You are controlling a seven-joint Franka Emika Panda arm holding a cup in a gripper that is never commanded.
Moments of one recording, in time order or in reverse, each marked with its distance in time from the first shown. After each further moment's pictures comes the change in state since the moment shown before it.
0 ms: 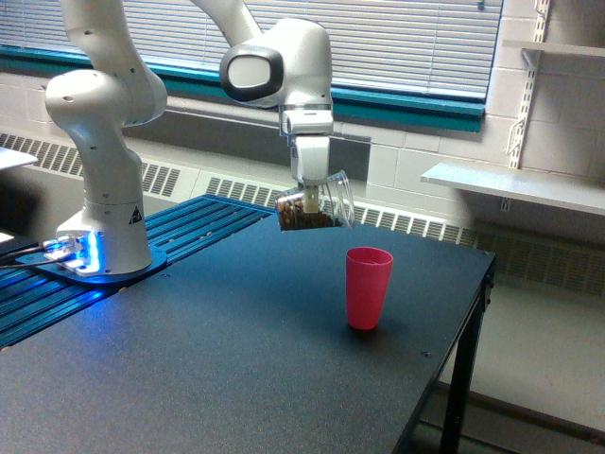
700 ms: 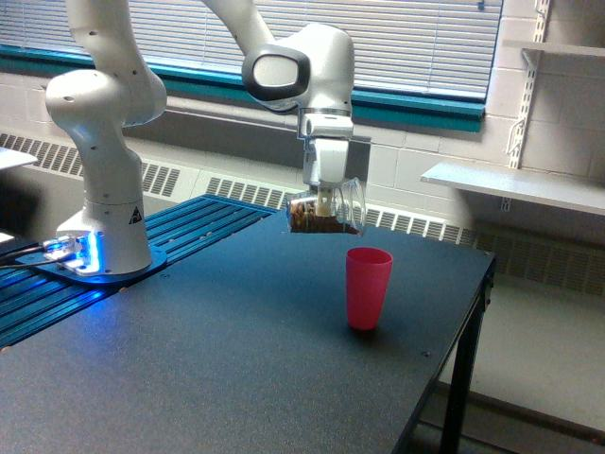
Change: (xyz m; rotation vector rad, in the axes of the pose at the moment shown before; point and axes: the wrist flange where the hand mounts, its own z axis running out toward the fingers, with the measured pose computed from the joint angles) arm 0.017 -0.020 0.006 -0.085 -0.032 -0.016
